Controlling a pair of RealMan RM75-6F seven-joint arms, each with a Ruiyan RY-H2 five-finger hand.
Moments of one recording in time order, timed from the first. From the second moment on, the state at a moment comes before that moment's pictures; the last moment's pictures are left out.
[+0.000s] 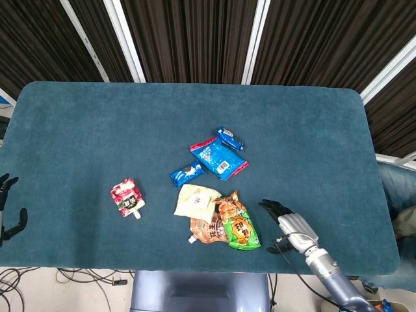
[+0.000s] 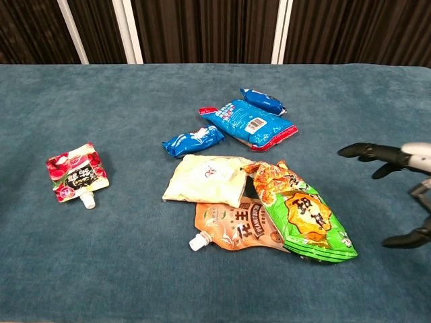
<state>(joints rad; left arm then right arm) -0.06 -1.12 -0.11 -1.67 1.36 1.48 -0.07 0.37 -1.31 0.04 -1.74 -1.45 0.99 0.07</state>
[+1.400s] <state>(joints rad) -0.06 -1.11 -0.11 -1.67 1.34 1.46 -0.07 0.56 -1.54 0.10 -1.73 -1.15 0.93 -0.35</state>
